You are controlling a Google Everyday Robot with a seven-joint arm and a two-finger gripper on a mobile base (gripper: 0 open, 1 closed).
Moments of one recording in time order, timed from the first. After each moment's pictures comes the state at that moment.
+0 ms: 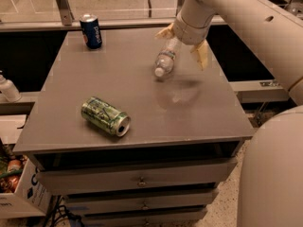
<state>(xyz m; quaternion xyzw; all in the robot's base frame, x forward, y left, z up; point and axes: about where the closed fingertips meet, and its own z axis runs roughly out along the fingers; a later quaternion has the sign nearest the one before) 0.714 -0.104 0.871 -0.93 0.32 -0.14 0.13</state>
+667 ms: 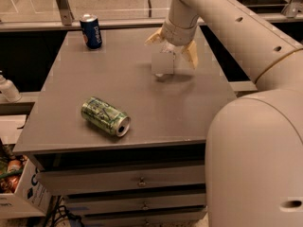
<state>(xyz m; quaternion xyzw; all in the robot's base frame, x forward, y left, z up) 0.732 -0.076 0.849 -0.96 0.25 -0.11 0.11</state>
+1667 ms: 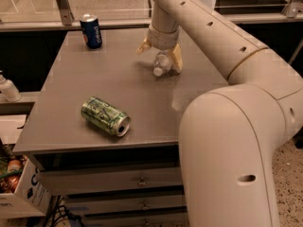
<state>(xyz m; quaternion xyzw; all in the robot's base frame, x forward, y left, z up) 0.748 -0.039 0.821 -0.97 0.21 -0.09 0.08</state>
